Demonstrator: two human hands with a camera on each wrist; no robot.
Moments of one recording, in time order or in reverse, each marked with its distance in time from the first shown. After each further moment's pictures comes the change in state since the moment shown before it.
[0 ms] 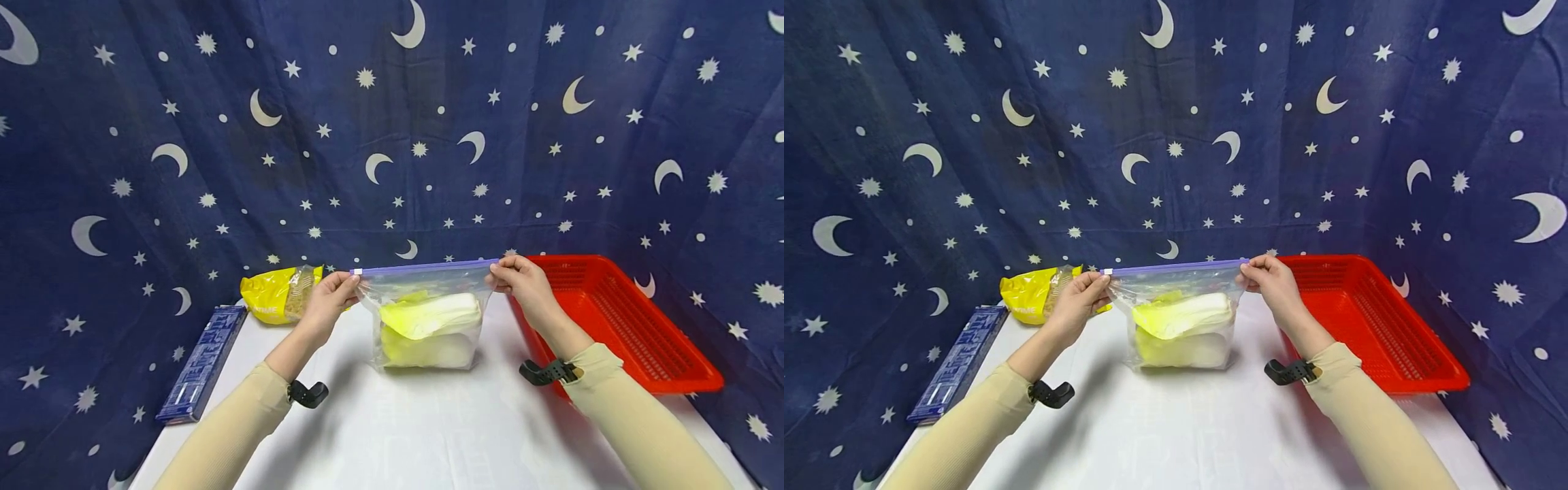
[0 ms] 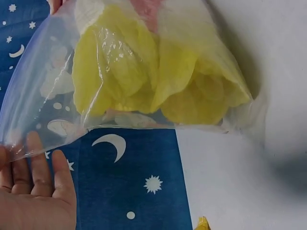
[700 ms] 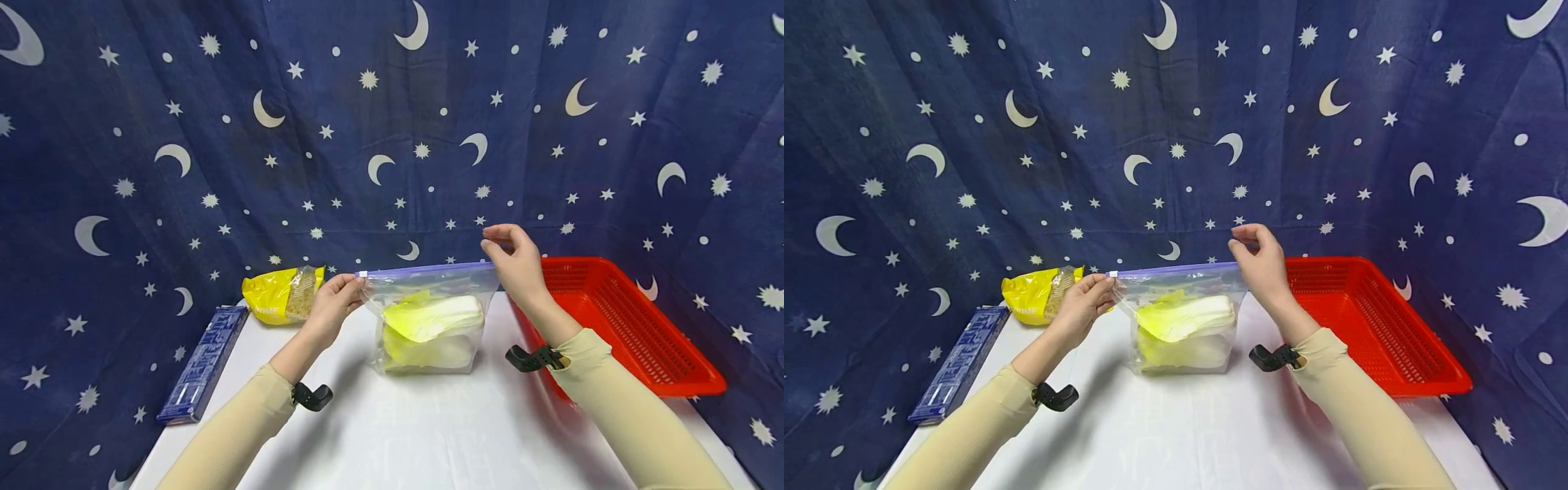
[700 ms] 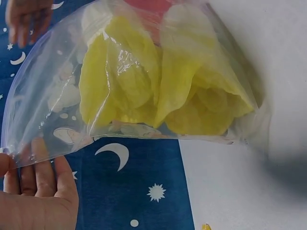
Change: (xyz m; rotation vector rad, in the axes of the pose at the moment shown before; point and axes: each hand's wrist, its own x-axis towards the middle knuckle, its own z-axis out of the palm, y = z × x) left_hand -0.002 -0.001 0.008 -0.074 0.028 -0.016; right_hand 0.008 -0.049 0.035 -0.257 0.163 -0.314
